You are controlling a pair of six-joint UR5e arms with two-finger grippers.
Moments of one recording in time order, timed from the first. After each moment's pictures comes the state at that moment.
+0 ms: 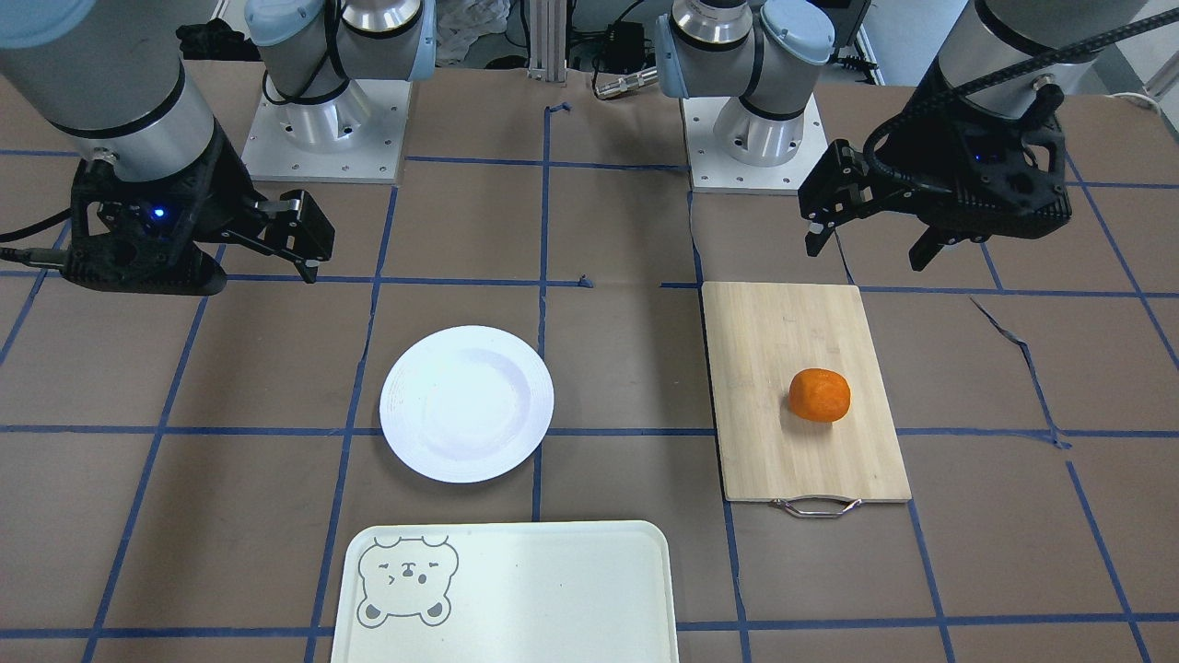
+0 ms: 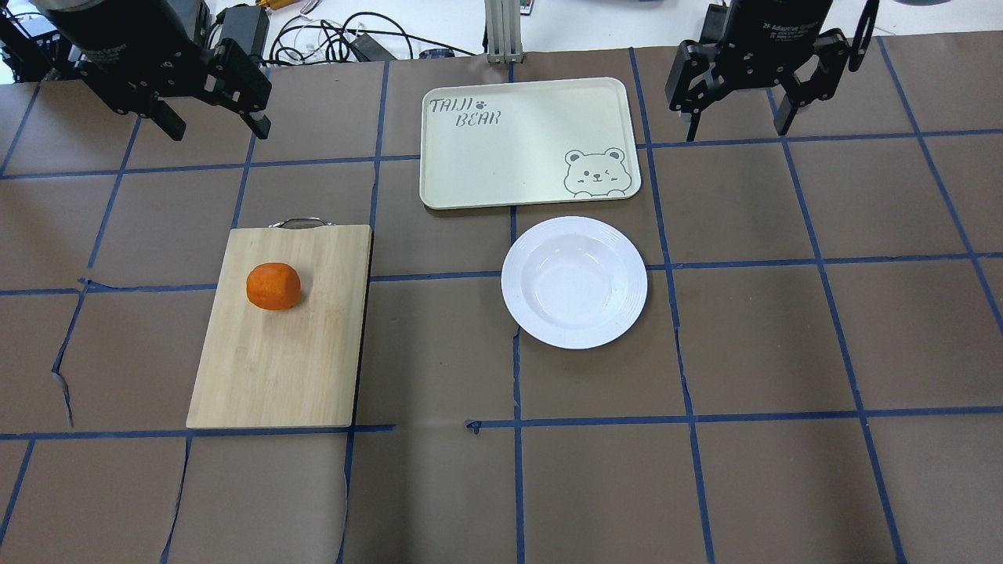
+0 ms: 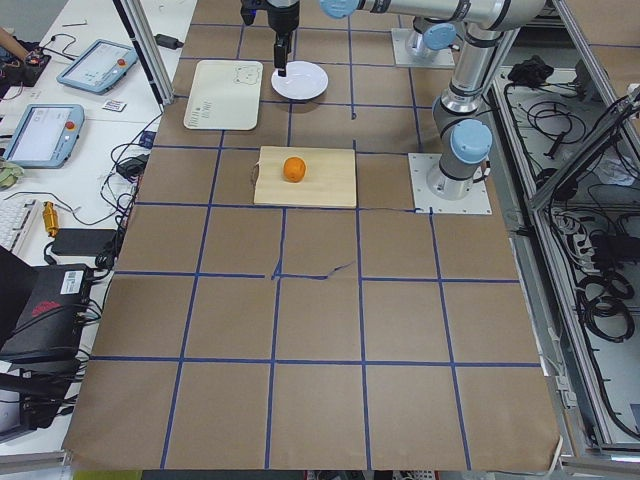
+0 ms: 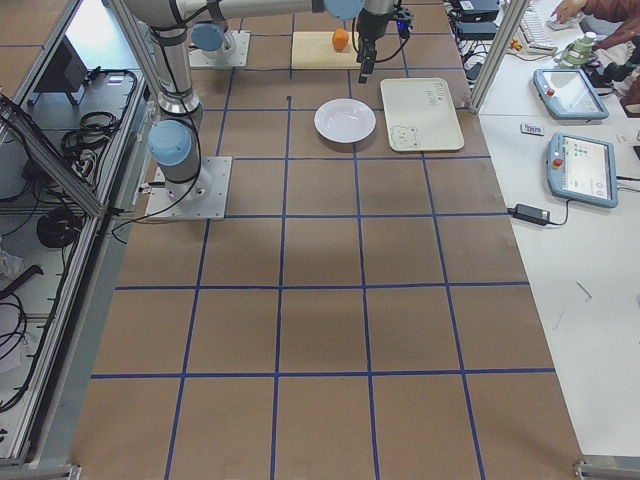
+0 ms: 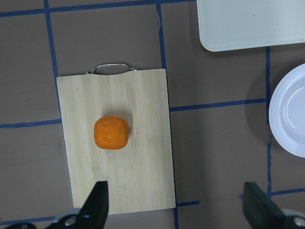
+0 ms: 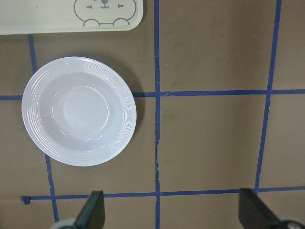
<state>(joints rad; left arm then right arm) -1.48 -1.65 -1.36 -1.71 1.54 0.17 1.59 -1.38 1.31 -1.39 -1.60 0.03</state>
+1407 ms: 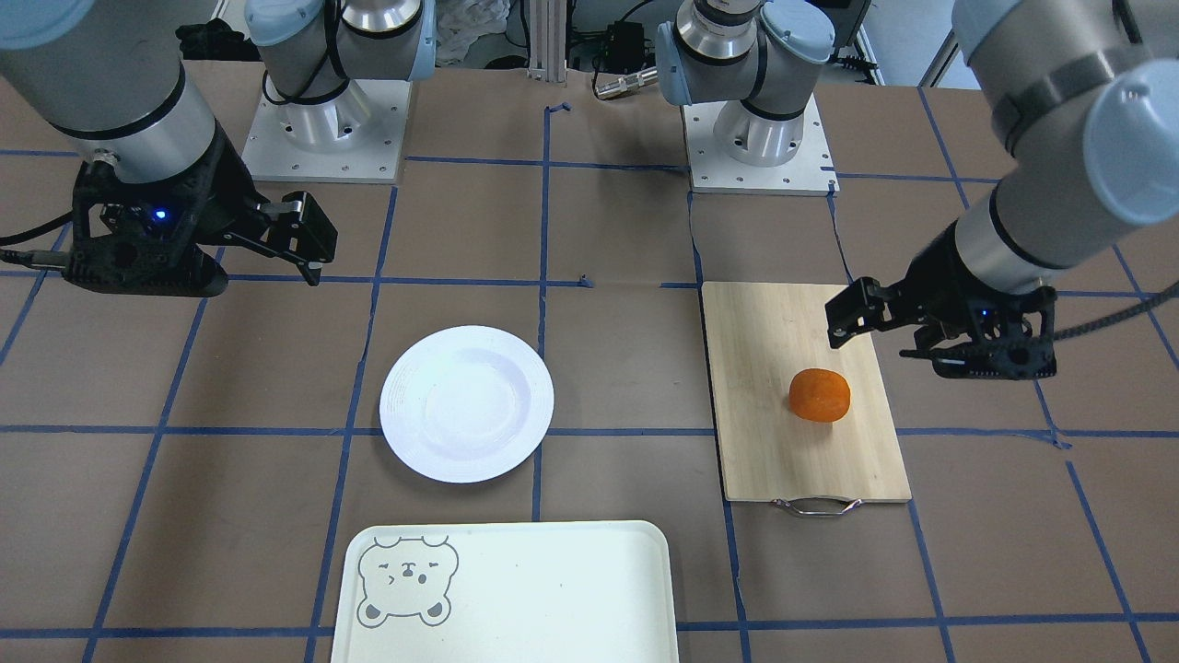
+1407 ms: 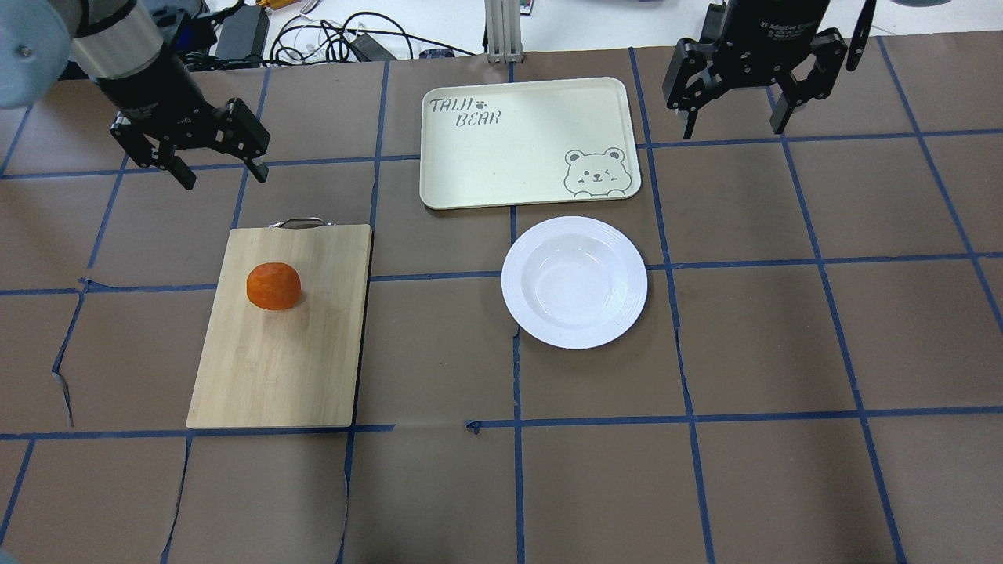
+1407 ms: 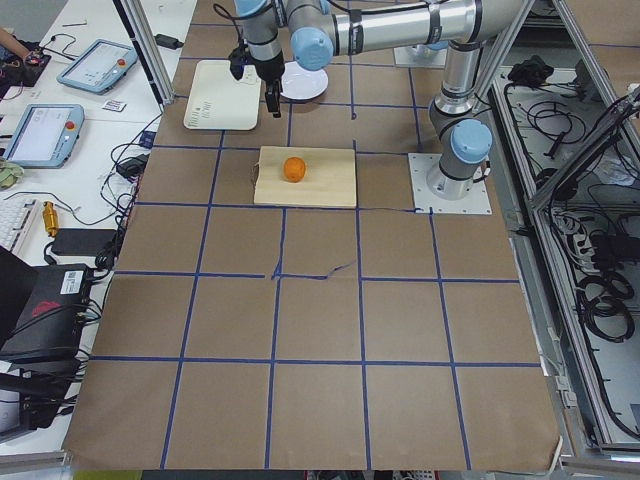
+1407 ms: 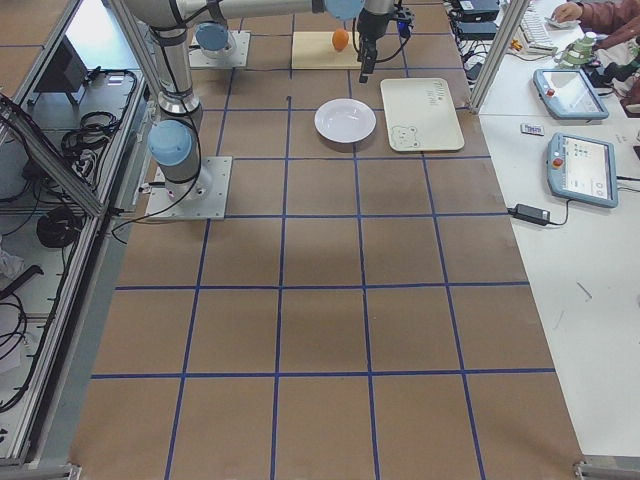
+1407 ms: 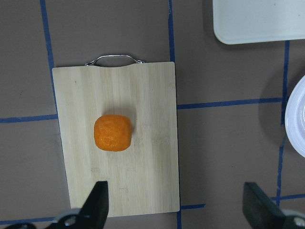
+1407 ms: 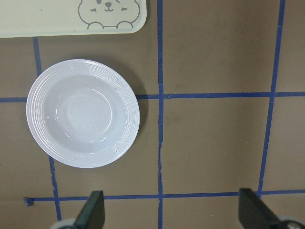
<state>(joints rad) -1.37 -1.80 -1.51 -1.59 1.57 0.17 1.59 -1.38 1.31 -1.40 -1.59 0.03</state>
